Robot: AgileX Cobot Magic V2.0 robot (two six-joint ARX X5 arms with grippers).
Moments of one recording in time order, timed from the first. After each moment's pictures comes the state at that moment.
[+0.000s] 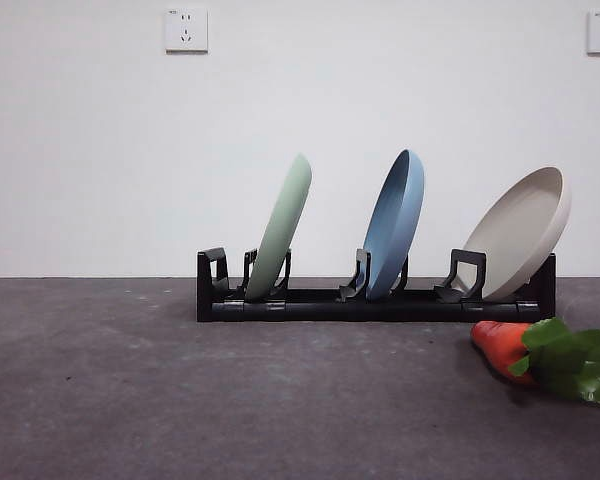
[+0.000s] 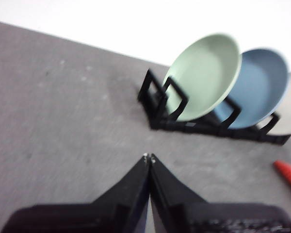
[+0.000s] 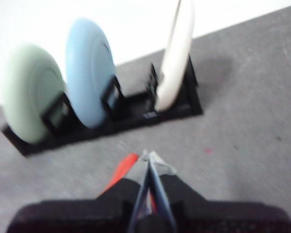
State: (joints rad) left arm 0.00 0.00 0.08 -0.18 0.31 -0.32; right arm 0.02 0.01 0.07 -0.16 -0.18 0.31
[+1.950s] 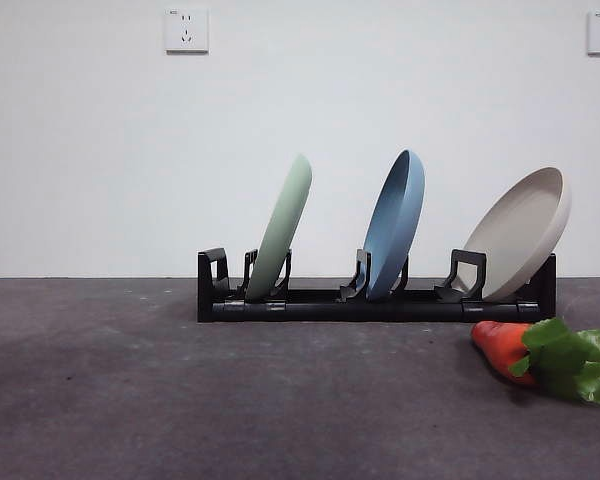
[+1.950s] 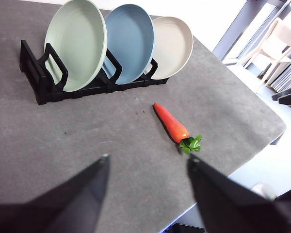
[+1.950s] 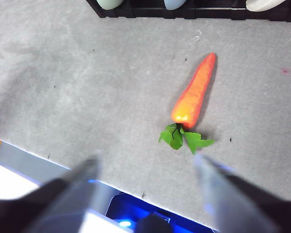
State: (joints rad) left arm 0.00 0.52 0.92 -0.91 0.71 -0.08; right arm 0.05 0.77 1.03 -1.14 -0.46 -0.05
